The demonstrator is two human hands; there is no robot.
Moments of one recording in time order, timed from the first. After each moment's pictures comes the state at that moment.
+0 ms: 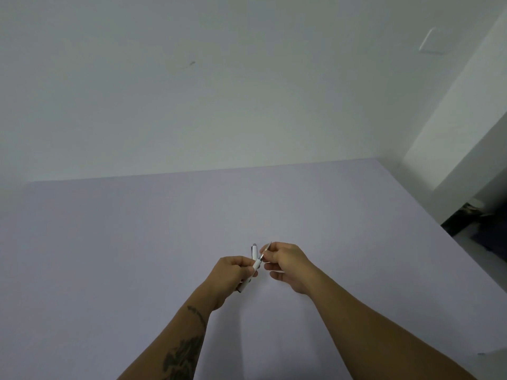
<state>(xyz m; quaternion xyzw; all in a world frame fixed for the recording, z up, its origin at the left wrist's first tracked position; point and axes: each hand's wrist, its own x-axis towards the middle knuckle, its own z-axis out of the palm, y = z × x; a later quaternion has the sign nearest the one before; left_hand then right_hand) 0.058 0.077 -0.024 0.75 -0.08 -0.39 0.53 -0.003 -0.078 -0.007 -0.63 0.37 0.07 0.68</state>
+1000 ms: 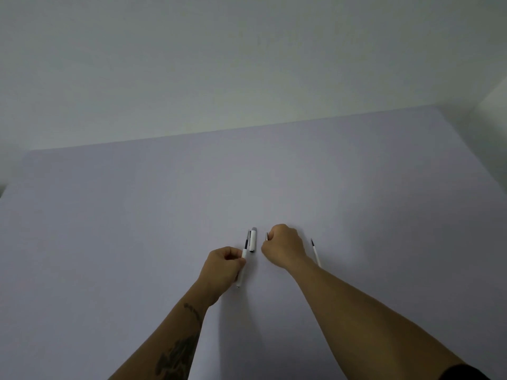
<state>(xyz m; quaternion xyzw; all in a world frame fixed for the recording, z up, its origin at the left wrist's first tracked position) 0.081 0.041 -0.083 0.80 0.06 -0.35 0.49 0.059 -0.126 -0.094 -0.85 0.31 0.15 0.39</state>
